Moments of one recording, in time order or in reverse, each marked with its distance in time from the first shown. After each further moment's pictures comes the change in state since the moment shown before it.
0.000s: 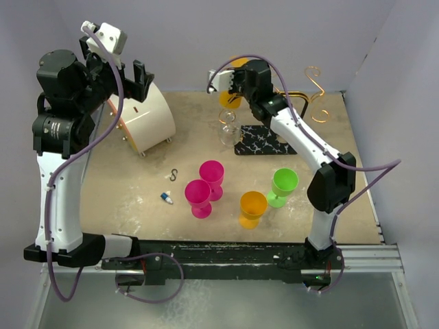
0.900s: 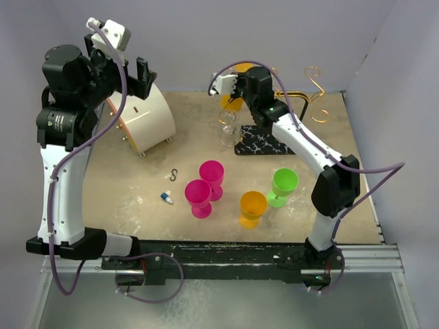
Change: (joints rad) left arm -0.002 0.048 0.035 -0.012 0.008 -0.002; right arm 0.003 -0.054 -0.136 0.078 0.089 0.060
